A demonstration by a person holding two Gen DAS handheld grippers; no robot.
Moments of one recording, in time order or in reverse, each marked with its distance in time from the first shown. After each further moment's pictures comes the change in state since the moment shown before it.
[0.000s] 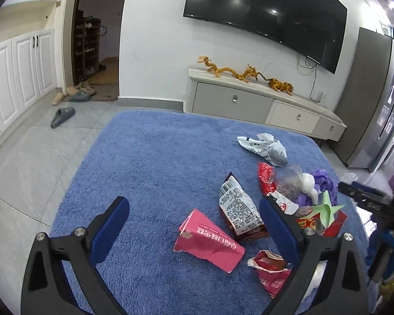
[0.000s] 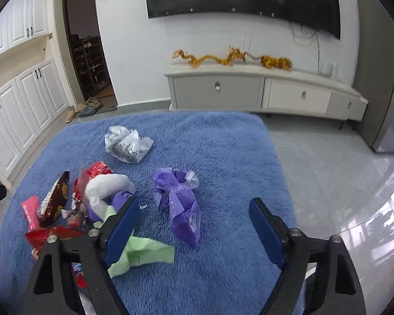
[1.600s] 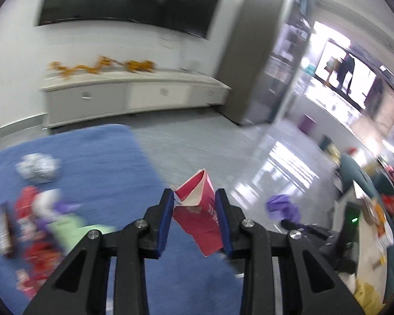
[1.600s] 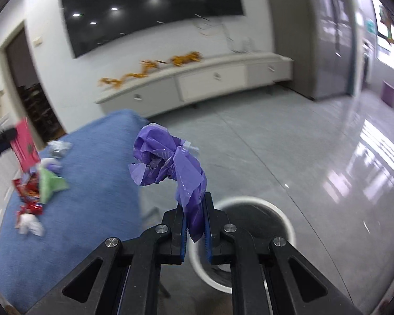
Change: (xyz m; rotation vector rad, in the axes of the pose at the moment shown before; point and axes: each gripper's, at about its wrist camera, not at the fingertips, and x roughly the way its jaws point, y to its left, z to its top) left arm -0.033 -0.326 -0.002 0.334 0.124 -0.582; right arm -0.176 -0.195 -0.150 0.333 -0.063 -0.214
